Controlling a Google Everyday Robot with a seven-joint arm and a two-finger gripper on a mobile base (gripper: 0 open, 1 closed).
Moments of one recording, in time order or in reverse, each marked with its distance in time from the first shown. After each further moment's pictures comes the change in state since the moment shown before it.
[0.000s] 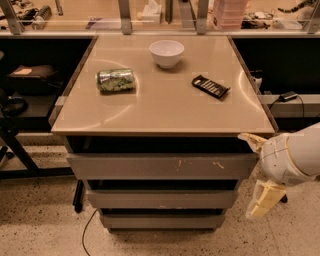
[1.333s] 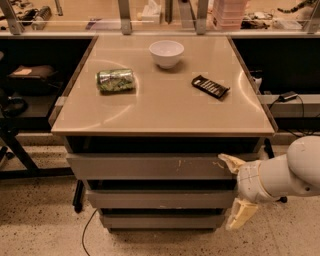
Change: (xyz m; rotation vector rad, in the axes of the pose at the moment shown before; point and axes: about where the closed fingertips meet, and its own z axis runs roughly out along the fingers) arm 0.016 0.019 0.098 -0.008 -0.083 -0.075
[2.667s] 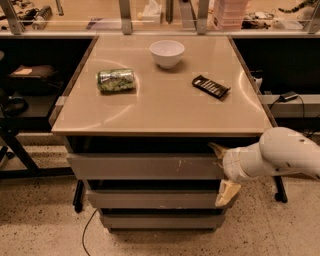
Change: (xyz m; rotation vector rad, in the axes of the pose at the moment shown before) arm 0.025 -0.066 0.063 0.043 0.016 -0.105
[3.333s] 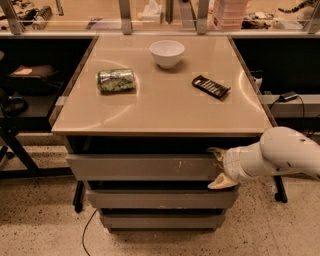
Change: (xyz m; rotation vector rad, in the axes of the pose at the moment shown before) arm 0.000 0.000 0.001 -0.001 0.000 0.000
